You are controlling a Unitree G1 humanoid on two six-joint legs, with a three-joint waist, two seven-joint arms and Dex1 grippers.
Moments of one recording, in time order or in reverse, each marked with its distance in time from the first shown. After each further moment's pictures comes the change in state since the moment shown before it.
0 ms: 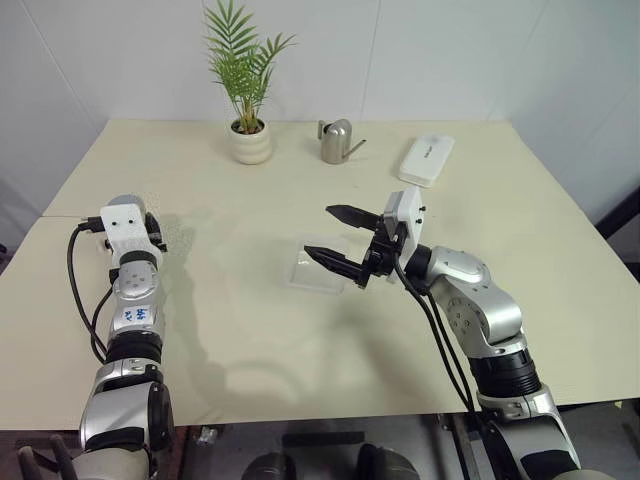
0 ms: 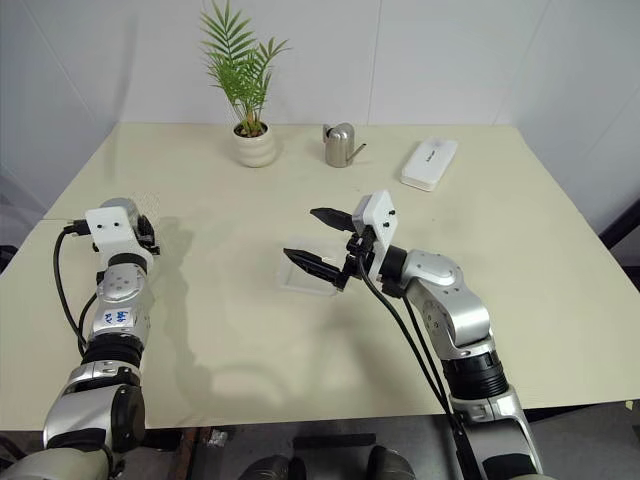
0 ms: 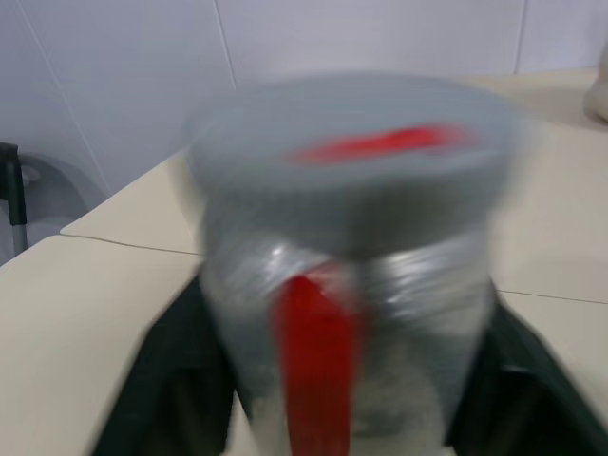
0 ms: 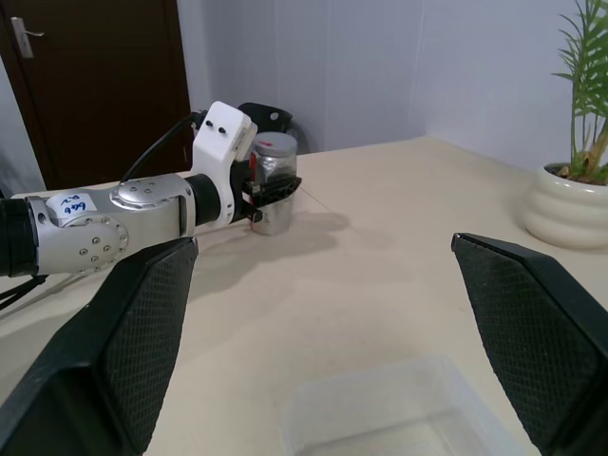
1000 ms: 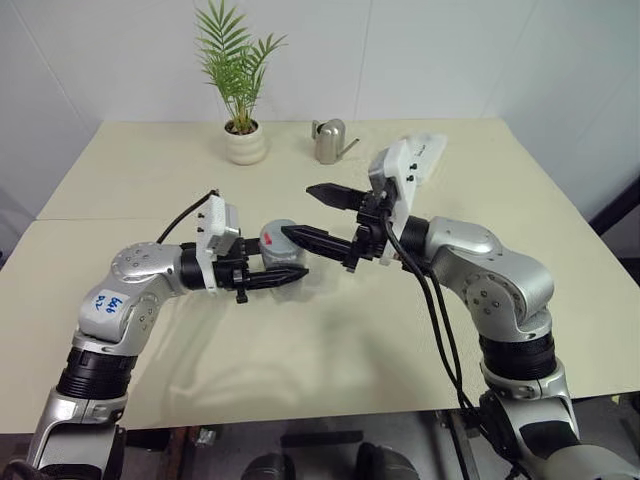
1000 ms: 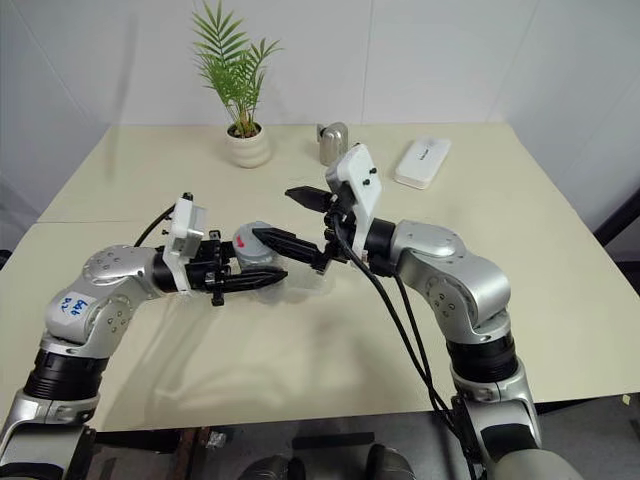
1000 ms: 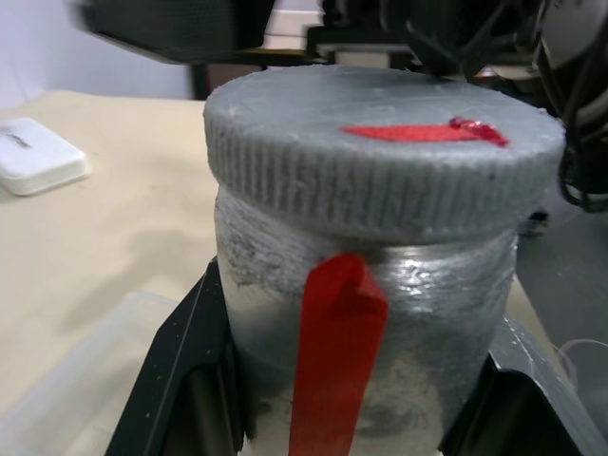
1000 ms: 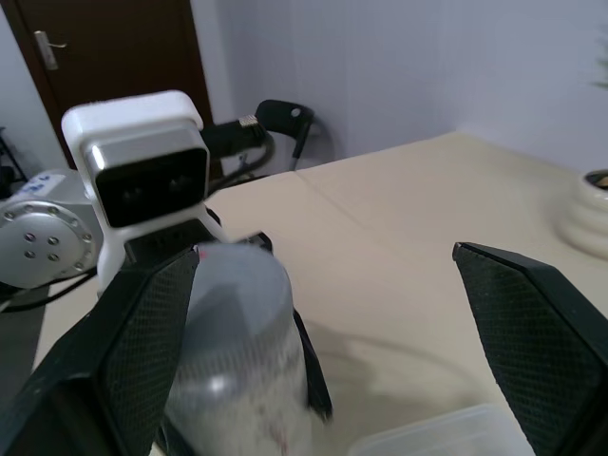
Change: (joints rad) left arm 0.190 0.203 -0.349 -0.968 -0.570 0.611 -1.282; right arm -0.179 -0.018 -0.013 -0.229 0.192 0.482 -0.198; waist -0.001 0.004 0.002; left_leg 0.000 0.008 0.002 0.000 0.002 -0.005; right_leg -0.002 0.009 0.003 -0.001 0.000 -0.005
